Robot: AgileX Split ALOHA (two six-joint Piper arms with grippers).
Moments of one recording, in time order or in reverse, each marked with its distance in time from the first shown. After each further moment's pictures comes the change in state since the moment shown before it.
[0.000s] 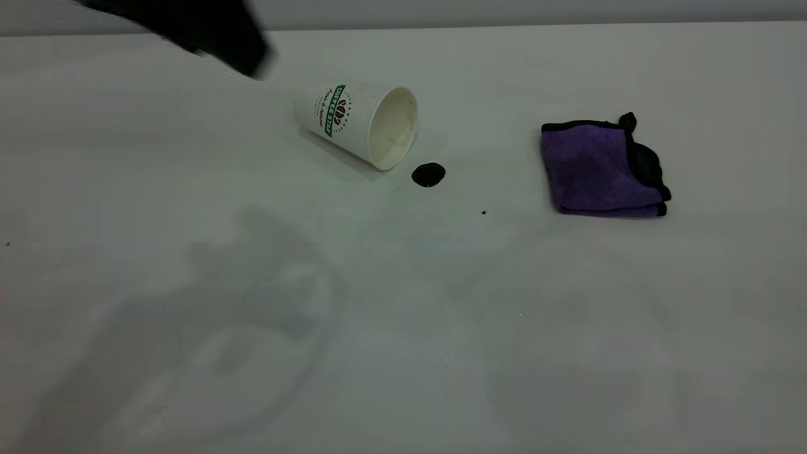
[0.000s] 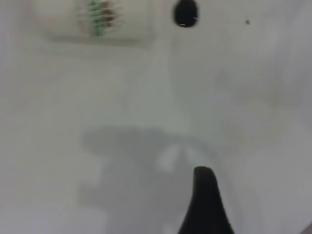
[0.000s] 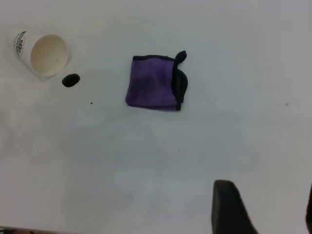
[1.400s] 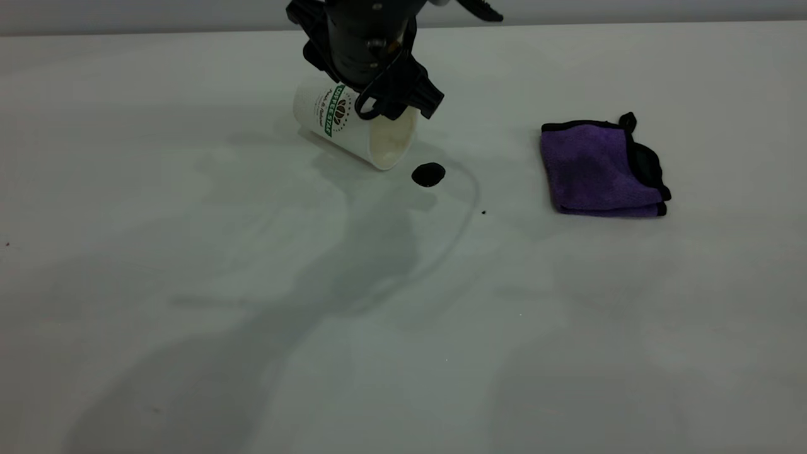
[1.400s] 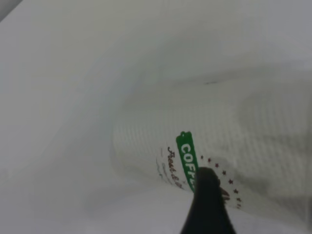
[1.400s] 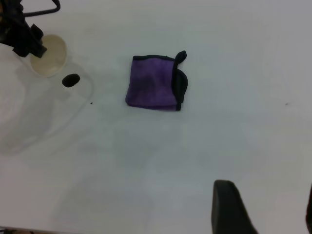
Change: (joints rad) left arm -0.197 0.733 -0.609 1.260 0.084 -1.273; right arm 0.000 0.000 0.000 0.000 0.000 0.000
